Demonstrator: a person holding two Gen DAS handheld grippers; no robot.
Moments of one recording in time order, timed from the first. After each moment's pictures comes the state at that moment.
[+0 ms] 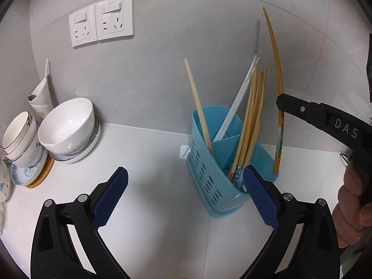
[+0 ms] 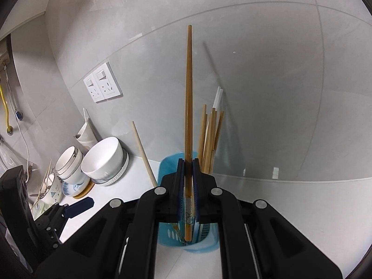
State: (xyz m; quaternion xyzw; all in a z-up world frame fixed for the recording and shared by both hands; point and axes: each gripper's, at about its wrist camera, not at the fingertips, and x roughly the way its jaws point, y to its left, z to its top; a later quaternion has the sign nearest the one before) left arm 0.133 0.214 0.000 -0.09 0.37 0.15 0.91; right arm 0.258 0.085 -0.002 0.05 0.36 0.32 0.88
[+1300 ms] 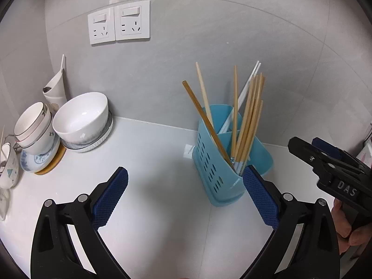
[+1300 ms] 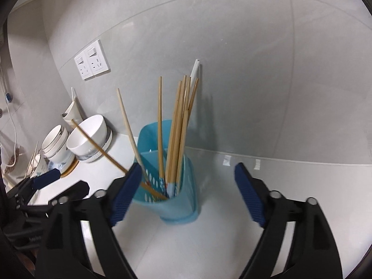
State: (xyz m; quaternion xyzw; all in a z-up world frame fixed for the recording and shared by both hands) left arm 0.096 0.204 0.018 -0.11 0.36 0.17 0.91; right arm 0.222 0.048 -0.010 -0.01 0.39 0.28 0.88
